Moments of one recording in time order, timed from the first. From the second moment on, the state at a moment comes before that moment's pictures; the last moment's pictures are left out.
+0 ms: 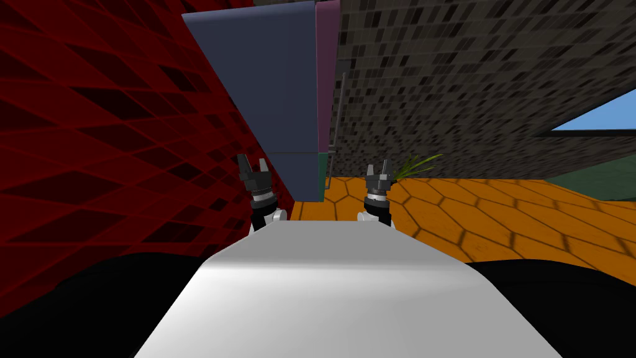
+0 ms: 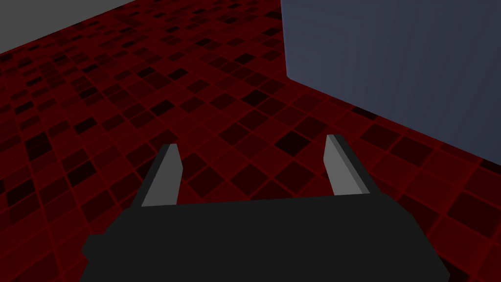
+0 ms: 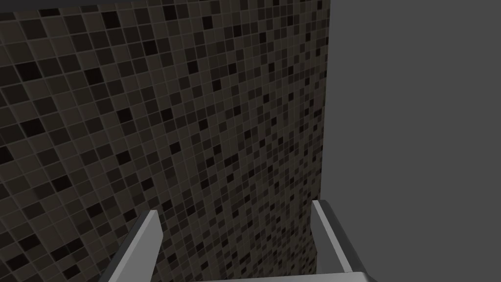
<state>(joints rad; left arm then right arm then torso) 0.50 -0.05 -0.06 -2.31 0.03 -0.61 -0.05 0.51 0.02 0.06 -2.22 0.03 -0.54 -0.11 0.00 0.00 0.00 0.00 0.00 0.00</state>
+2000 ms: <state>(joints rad) 0.43 0.17 -0.05 -2.35 0.05 -0.45 -0.05 0.51 0.02 0.06 -2.22 0.03 -0.54 -0.11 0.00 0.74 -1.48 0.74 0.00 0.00</state>
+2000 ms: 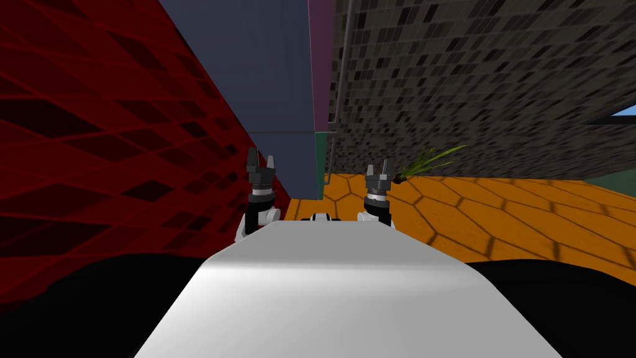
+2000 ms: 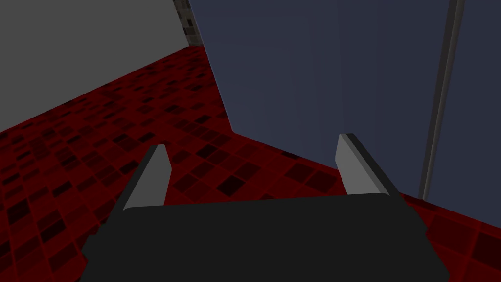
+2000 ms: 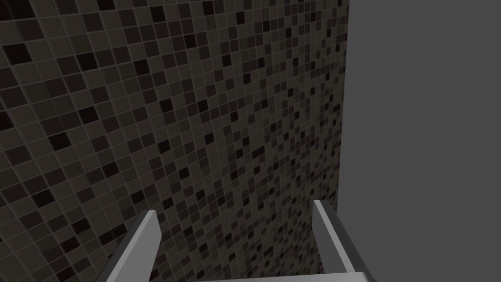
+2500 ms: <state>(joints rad) 0.39 0.21 -0.03 -2.36 0.06 -0.33 -0.06 0.51 0.02 0.06 -2.22 0.03 -0.54 -0.11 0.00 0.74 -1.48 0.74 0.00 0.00</state>
